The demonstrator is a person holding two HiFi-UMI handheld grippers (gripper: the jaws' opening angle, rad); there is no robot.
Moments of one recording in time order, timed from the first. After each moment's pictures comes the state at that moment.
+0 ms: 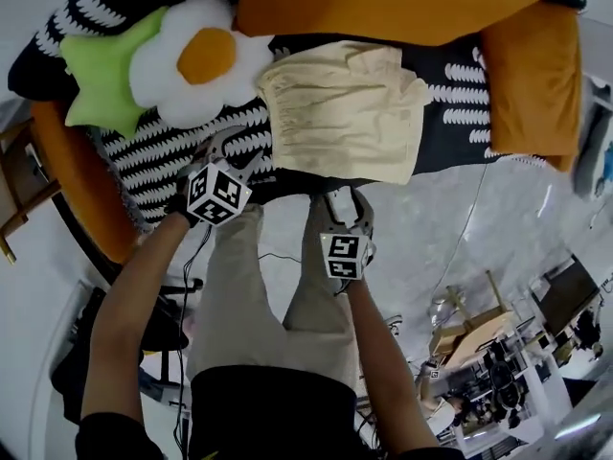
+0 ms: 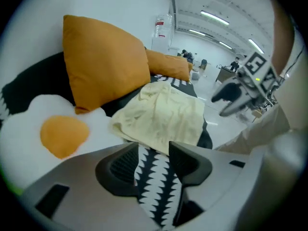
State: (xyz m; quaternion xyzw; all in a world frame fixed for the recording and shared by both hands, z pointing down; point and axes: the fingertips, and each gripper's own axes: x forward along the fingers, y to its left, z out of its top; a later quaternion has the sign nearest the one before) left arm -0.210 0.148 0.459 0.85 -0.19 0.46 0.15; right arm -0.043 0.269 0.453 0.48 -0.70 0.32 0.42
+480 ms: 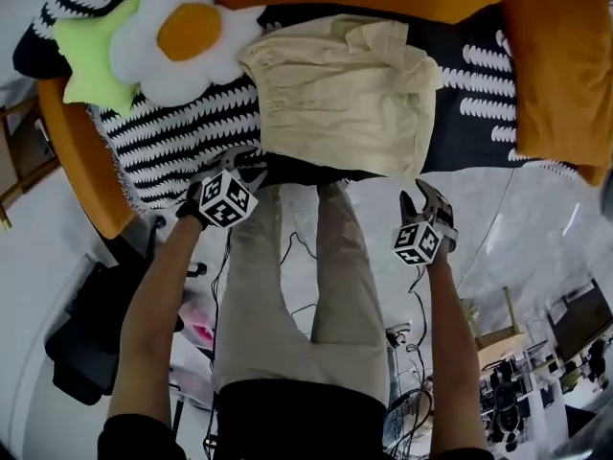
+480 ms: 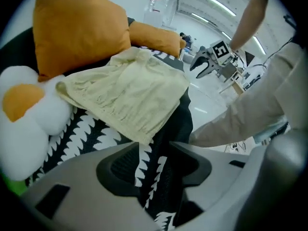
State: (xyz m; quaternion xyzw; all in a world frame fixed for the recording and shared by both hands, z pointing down) left arm -0.169 0.268 0.540 0.81 -0.12 0.54 0.22; right arm 0.169 0.313 0.541 0.25 -0.73 0.11 0.62
